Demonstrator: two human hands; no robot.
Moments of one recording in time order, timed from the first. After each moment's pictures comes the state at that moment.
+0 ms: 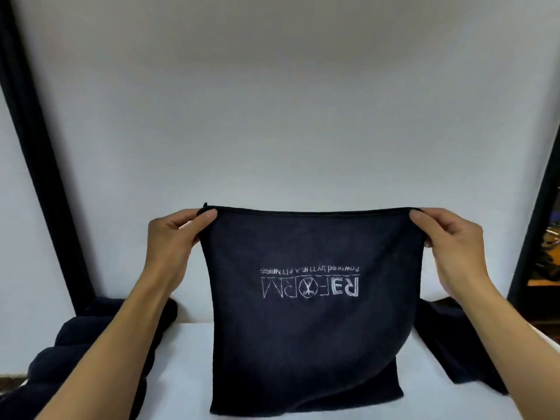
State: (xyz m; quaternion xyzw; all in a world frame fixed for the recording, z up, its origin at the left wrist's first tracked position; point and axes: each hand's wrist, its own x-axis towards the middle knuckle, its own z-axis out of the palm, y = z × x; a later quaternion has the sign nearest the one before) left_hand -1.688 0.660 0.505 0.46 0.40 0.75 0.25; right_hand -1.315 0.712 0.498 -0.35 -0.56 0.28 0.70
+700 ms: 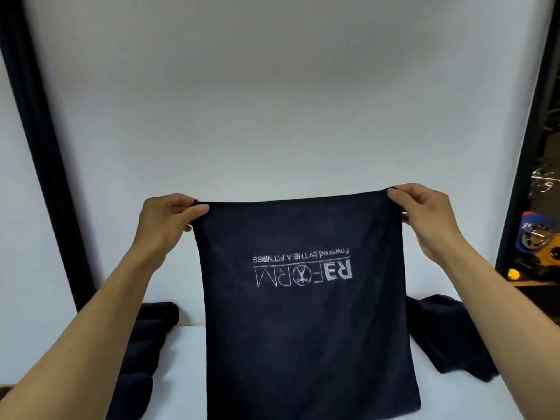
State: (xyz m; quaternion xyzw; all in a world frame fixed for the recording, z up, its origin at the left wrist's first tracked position) left_hand -1.704 0.636 0.550 0.54 0.55 0.63 0.12; right_hand -1.323 0.705 0.547 -0.37 -0.59 0.31 0.65
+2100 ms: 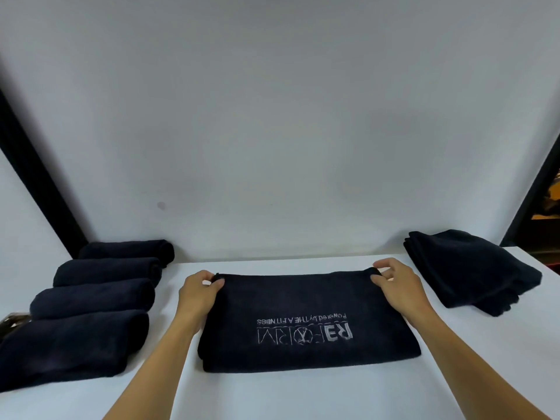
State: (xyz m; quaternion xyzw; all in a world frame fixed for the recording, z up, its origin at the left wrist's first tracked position) left_hand -1.694 0.669 0.292 0.36 0.76 0.45 0.30; right_hand -1.325 0.728 0.297 -0.66 -0.59 0.30 0.36
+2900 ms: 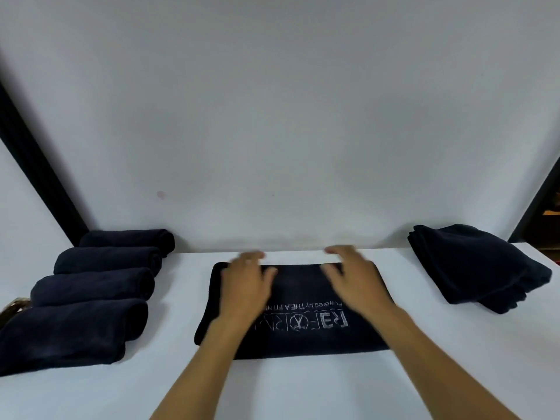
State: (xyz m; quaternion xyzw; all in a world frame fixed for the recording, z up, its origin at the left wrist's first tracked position) left_hand -1.612 0.668 0.297 0.62 0.73 0.27 0.00; right_hand -1.393 0.715 0.302 -0.52 -0.78 0.14 0.31
